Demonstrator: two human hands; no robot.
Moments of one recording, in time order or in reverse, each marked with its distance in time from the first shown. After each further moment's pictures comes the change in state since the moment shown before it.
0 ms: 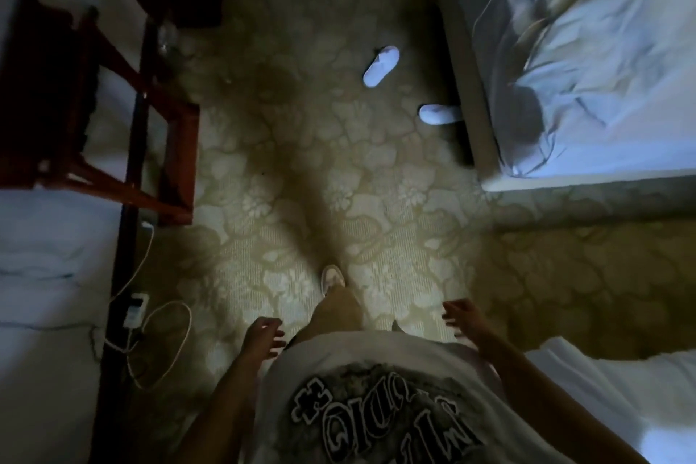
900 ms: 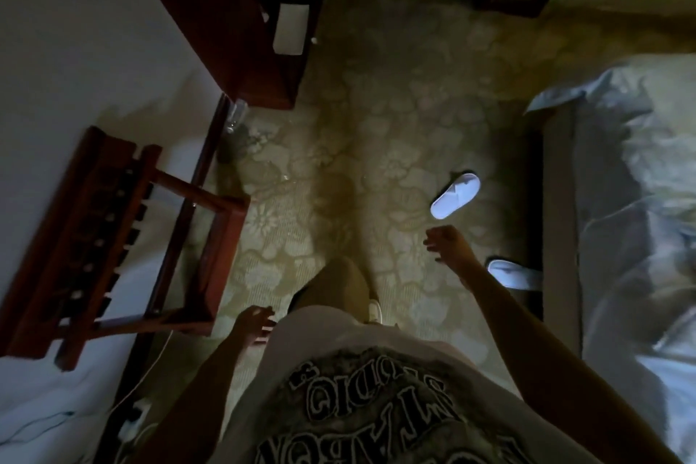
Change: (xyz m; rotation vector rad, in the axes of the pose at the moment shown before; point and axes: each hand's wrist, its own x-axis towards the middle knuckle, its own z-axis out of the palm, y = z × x) left_hand 0.200 0.557 -0.166 -0.231 0.042 -0.064; right_hand 0.296 -0.752 0.079 -0.115 -0.142 -0.268
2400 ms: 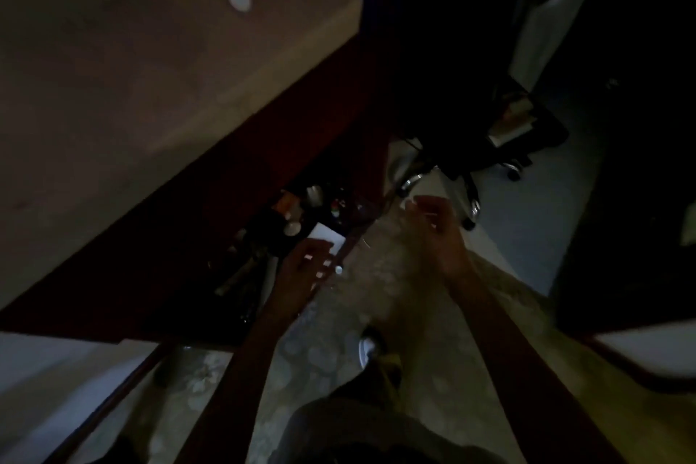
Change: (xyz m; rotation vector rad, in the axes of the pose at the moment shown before) left_hand 0.116 1.138 0.034 -0.450 0.272 0.746; right_hand 0.603 -0.978 -0.013 -0.029 -0.253 -0.746
